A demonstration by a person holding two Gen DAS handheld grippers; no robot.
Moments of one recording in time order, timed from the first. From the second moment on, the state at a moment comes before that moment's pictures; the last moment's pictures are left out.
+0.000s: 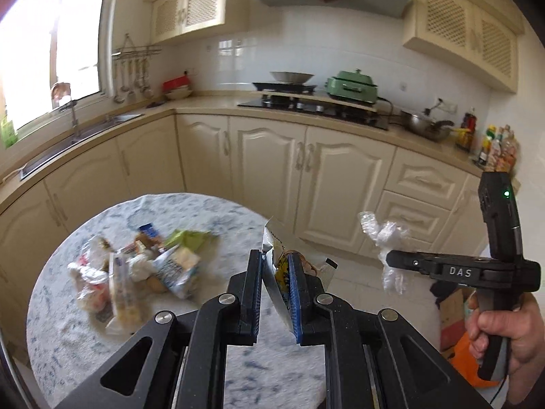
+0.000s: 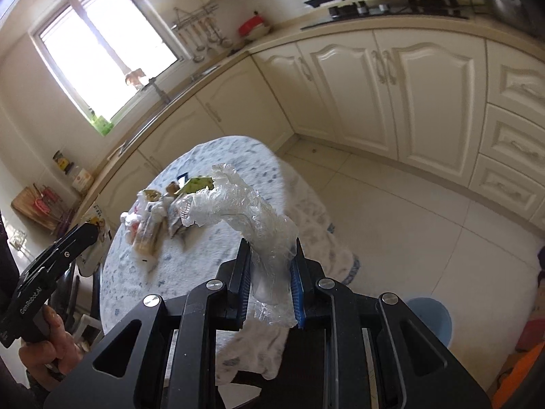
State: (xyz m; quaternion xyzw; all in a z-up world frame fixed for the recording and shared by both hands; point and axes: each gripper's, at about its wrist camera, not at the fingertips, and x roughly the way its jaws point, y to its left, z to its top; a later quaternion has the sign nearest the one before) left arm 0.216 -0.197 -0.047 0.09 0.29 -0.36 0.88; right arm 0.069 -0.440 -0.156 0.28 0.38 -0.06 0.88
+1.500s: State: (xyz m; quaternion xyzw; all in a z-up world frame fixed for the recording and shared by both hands) left arm 0.187 -0.463 -0.228 0.24 0.47 -0.45 0.72; right arm -0.076 -0.590 -0.386 0.45 0.49 -0.30 0.68
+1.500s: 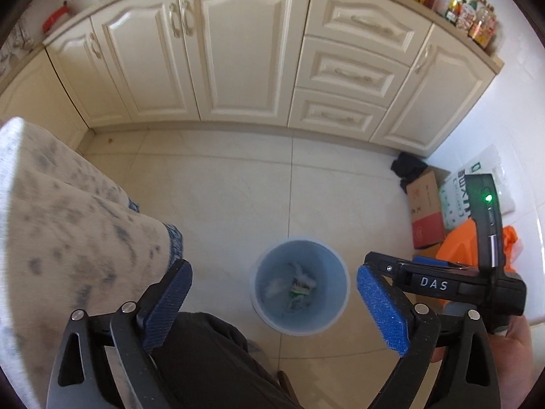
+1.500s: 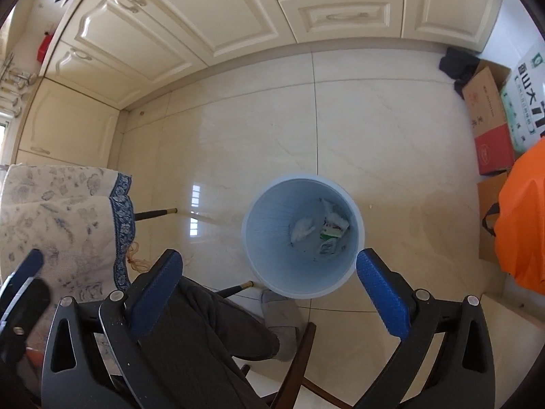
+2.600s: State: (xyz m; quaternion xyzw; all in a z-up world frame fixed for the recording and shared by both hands) left arm 0.145 -0.070 -0.038 0.02 0.28 -0.18 0.94; right arm 0.143 -0.341 -0.072 0.12 0.34 -0.10 0.93
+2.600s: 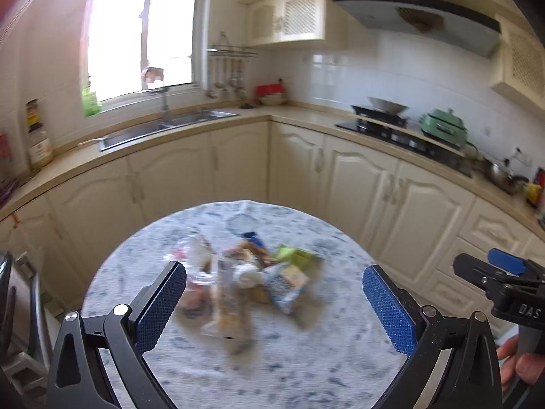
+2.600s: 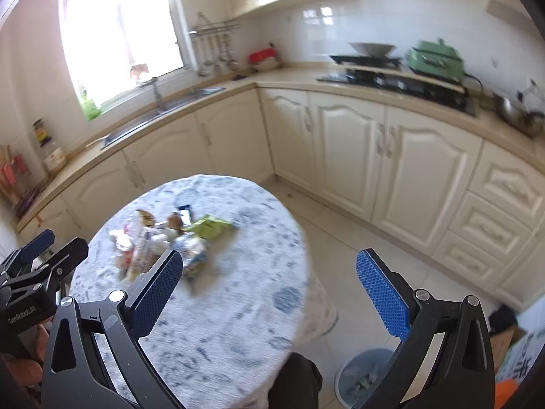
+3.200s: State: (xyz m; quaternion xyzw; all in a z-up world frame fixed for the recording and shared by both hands) left arm 0.145 0.020 -0.038 -0.03 0.28 -0.07 0.96; right arm 0.186 -0.221 -0.049 0.01 0.32 0.00 0.95
